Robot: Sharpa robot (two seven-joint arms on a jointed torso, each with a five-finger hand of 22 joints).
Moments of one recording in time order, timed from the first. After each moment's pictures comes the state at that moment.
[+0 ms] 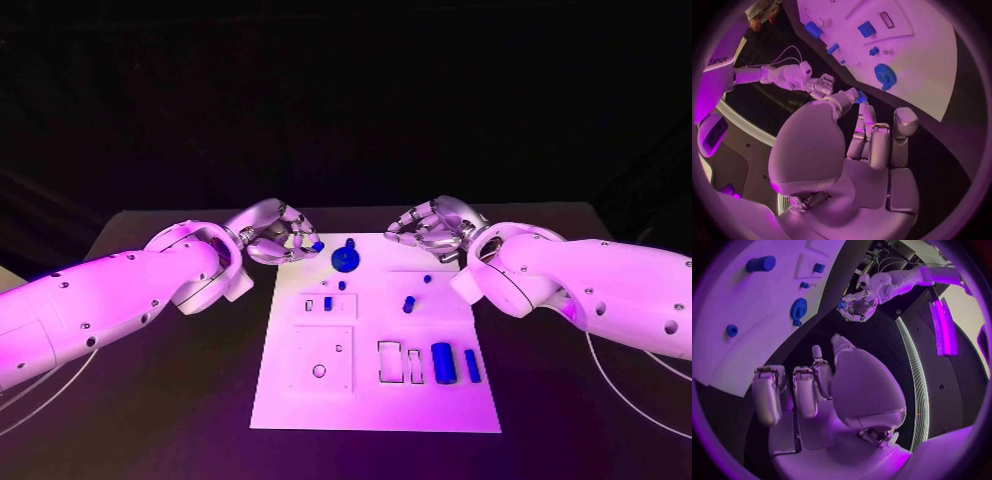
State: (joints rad) left arm 1.23 -0.77 -0.02 1.37 -0.98 -0.24 0.19; left_hand 1.37 -0.24 0.63 0.12 0.05 1.00 0.11 0.33 0.39 0.81 0.04 1.24 0.46 1.43 -0.01 1.54 1.31 0.14 1.16 0.10 1.30 1.04; right arm 1.31 -0.82 -0.12 1.55 -0.67 -0.45 -0.06; right_hand 1.37 -0.06 0.12 0.29 0.26 0.87 0.15 0.26 0.40 1.42 0.06 1.37 1.31 1.46 0.00 1.54 1.31 0.02 1.46 0.10 1.50 1.31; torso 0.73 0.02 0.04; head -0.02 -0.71
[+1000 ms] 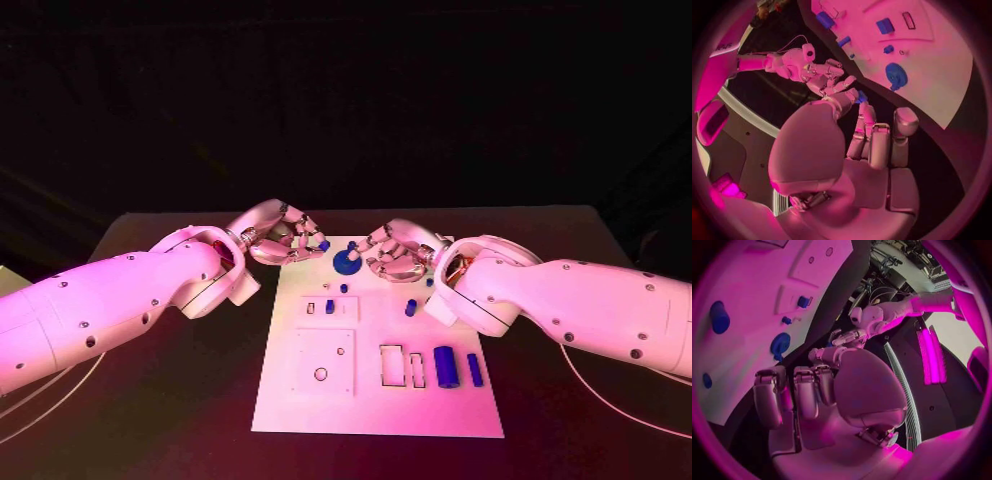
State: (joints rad) left arm 1.23 -0.78 -0.02 1.39 -0.88 -0.24 0.21; left_hand 1.37 -0.24 0.63 0.12 0.06 0.99 0.11 0.32 0.39 0.81 0.04 1.24 0.46 1.43 -0.01 1.54 1.31 0.14 1.16 0.10 1.30 1.04; right arm 1.29 -0.73 -0.13 1.60 -0.92 -0.35 -0.08; right_hand 1.30 -0.09 0.84 0.01 0.37 0.87 0.15 0.10 0.27 1.47 0.06 1.47 1.31 1.47 -0.01 1.57 1.31 0.01 1.47 0.09 1.57 1.31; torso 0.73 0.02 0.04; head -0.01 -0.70
